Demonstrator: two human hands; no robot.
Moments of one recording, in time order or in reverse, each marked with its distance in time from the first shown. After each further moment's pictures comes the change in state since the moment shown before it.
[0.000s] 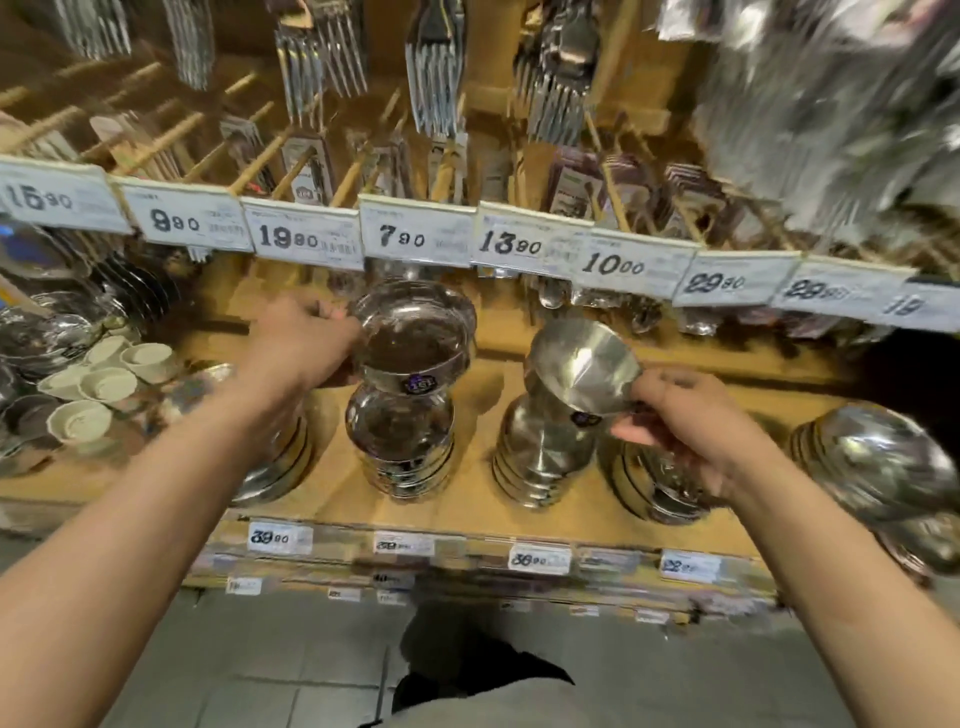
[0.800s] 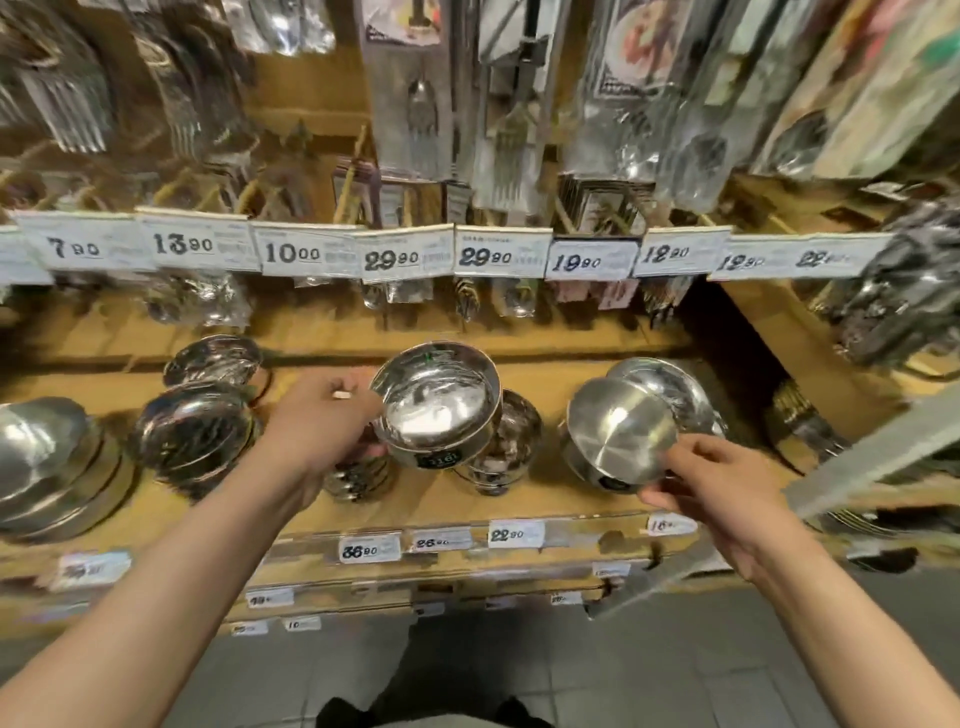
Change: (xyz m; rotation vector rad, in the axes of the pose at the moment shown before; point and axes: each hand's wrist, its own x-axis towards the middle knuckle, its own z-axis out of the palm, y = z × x) left_hand -0.162 0.047 0.196 -0.100 -0.279 -0.057; right_hand -0.063 0.073 -0.262 0.100 0.232 -0.024
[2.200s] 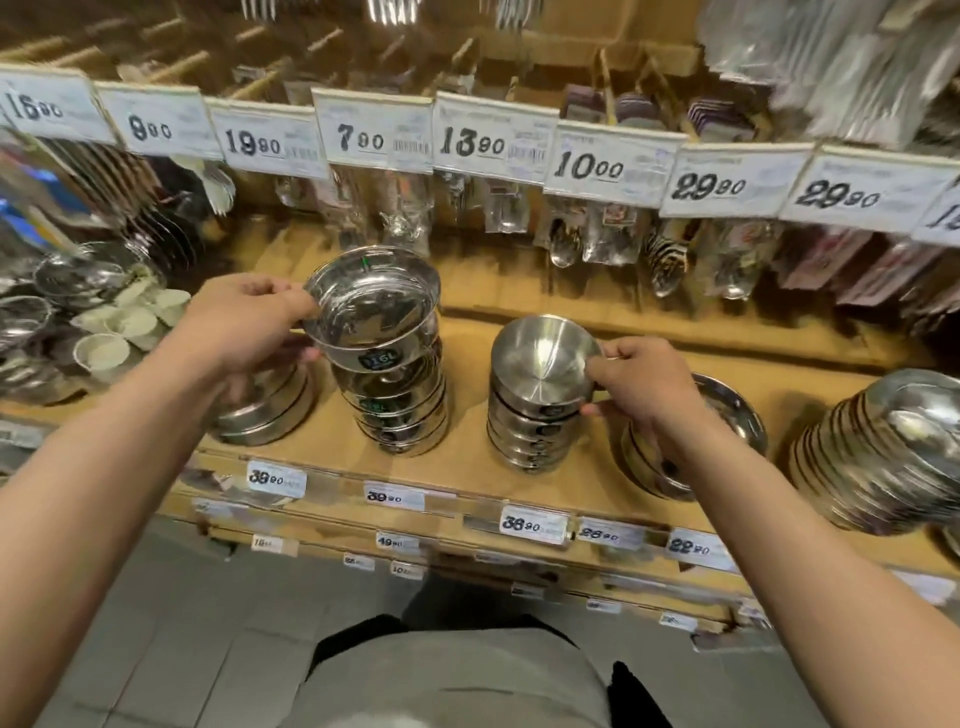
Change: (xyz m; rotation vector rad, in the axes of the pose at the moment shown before) left_hand 0.064 -0.059 -0.236 -0.061 0.384 0.011; right_hand 0.049 0.012 0.286 -0.440 -0.232 -0.151
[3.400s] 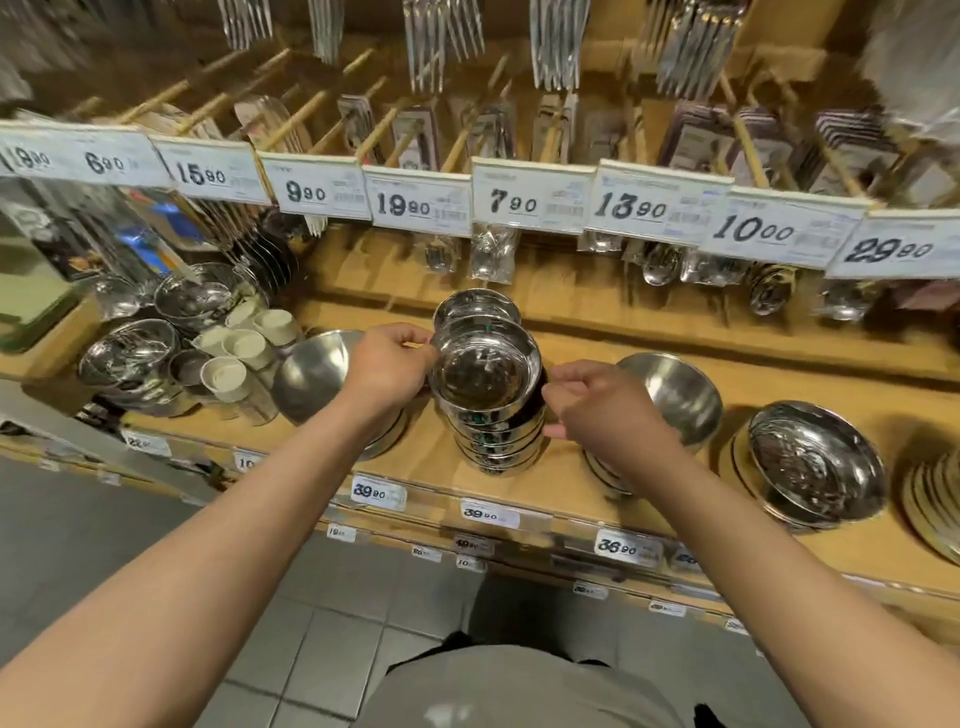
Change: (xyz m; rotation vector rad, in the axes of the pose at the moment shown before) left_hand 0.040 -0.023 0.005 0.086 -0.107 0.006; right_hand -0.045 -0.064 0.115 -0.024 -0.259 -0.089
